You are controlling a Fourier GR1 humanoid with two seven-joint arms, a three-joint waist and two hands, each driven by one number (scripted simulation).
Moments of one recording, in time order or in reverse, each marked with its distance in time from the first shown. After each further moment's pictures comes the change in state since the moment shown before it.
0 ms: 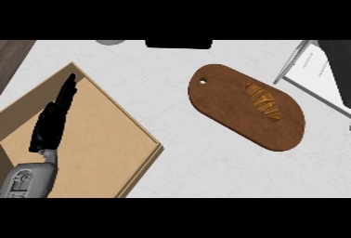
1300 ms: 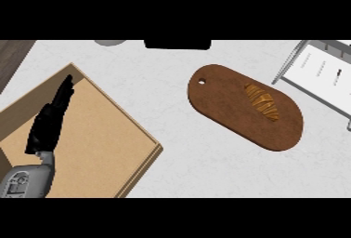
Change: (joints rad) left arm 0.014 -0.001 0.022 -0.008 -0.009 -0.018 -0.012; right arm 0.125 -0.213 -0.168 0.188 -0.148 0.027 -0.272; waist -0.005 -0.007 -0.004
